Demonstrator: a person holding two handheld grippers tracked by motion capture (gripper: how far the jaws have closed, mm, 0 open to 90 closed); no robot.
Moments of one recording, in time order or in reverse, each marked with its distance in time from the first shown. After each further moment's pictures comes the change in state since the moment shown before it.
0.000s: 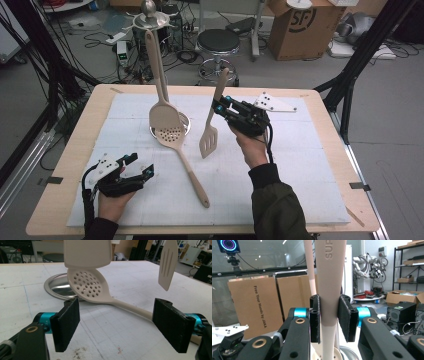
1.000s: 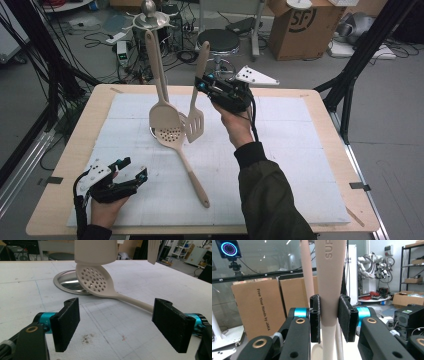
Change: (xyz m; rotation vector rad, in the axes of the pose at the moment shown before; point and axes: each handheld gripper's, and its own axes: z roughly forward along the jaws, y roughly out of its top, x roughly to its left) left arm 0.002 -0.006 -0.019 0.001 0.026 -0.002; right arm -0.006 0.036 0.059 0.007 0.035 0.022
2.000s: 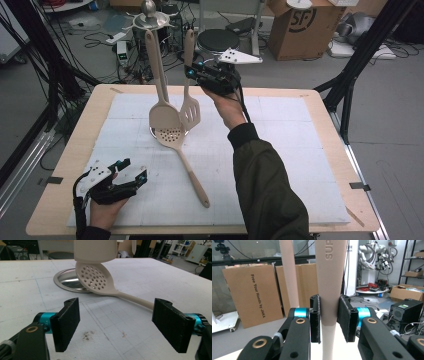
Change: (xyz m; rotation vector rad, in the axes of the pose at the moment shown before) left arm 0.000 -0.002 -0.001 0.010 0.002 0.011; right arm -0.019 0.018 0.043 0.112 -0.007 -0.061
